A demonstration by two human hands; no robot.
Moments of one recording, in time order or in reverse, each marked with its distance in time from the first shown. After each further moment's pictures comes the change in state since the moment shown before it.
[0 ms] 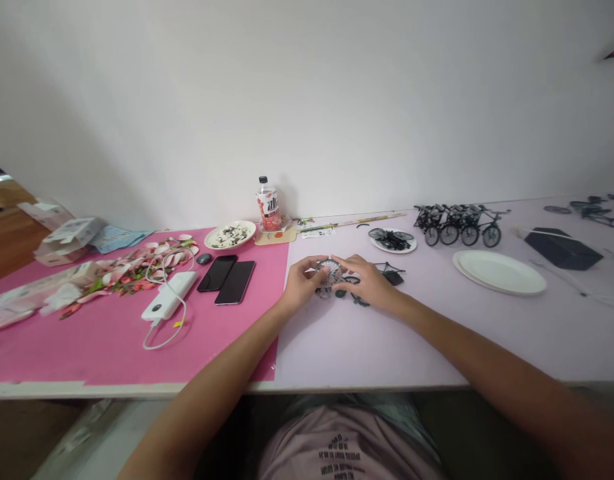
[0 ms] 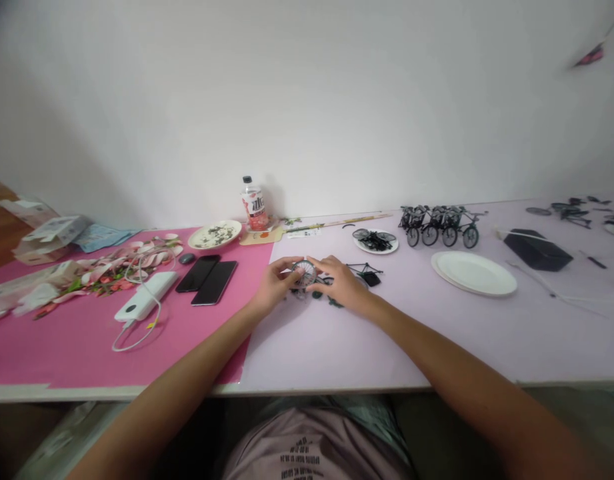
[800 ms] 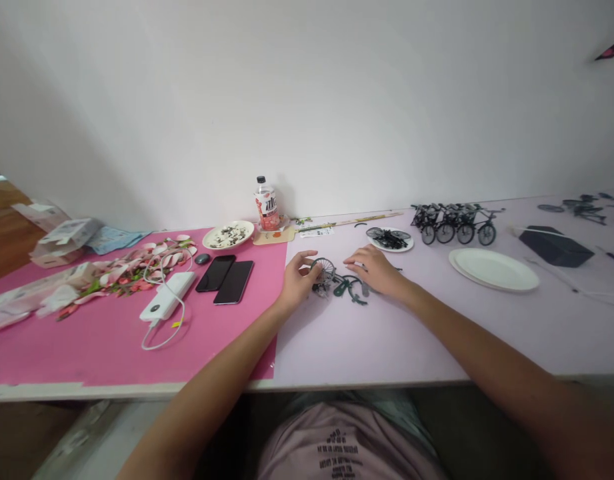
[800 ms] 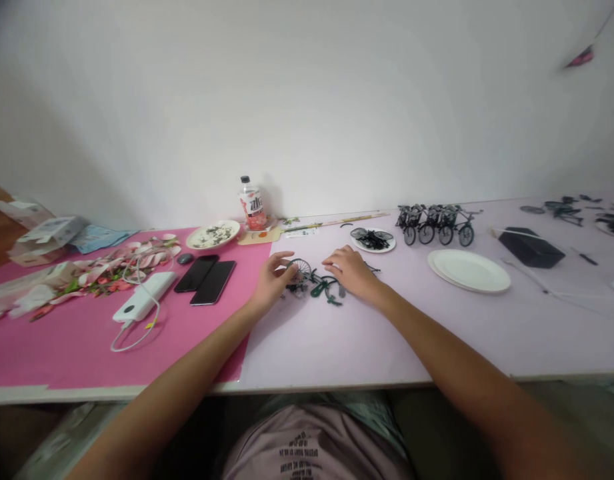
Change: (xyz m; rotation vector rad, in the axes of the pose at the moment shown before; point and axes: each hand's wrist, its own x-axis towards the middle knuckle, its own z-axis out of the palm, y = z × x) left_hand 0.000 0.007 0.002 0.030 0.163 -0.016; right_hand 0.010 0.022 -0.030 -0.352 -0.044 -0.049
